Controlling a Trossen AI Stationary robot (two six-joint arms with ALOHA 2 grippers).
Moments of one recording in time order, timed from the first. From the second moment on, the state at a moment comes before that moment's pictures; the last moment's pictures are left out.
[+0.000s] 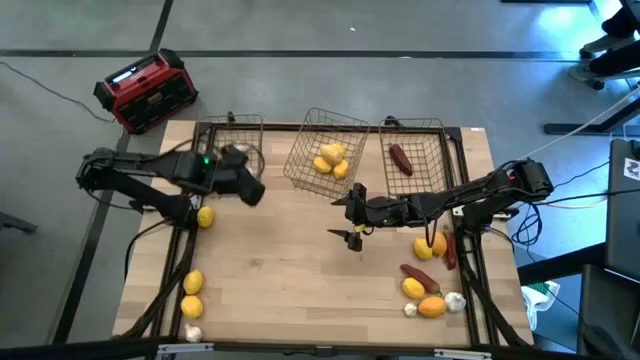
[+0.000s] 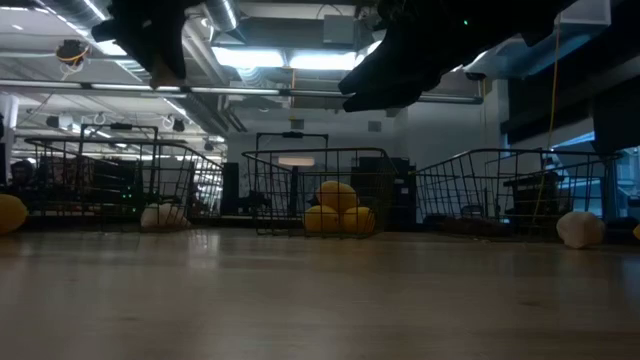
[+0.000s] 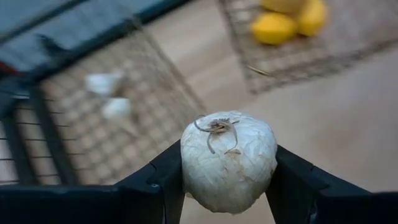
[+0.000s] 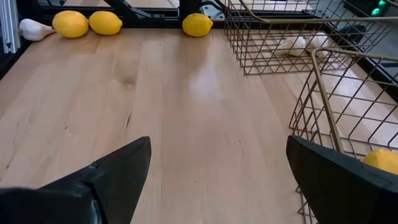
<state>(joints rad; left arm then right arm) -0.05 1.16 1.18 -1.27 -0.58 -1.00 0.17 1.51 0.86 0.18 0.24 0.07</state>
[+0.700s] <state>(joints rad) 0.56 1.27 1.18 -1.26 -0.49 -0.58 0.17 1.51 0.86 0.18 0.24 0.08</state>
